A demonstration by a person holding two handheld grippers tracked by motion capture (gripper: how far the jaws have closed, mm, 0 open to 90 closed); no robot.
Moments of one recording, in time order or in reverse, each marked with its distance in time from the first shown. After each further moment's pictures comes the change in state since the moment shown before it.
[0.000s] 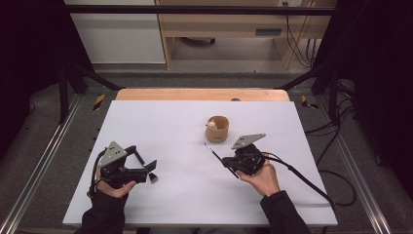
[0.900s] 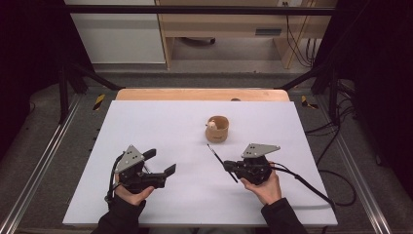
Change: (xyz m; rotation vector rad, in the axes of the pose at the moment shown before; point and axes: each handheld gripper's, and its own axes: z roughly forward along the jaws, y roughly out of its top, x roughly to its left) left arm -0.045 0.010 0.014 -0.068 -0.095 -0.033; right arm 0.011 -0.022 -0.016 -0.190 0.037 0.008
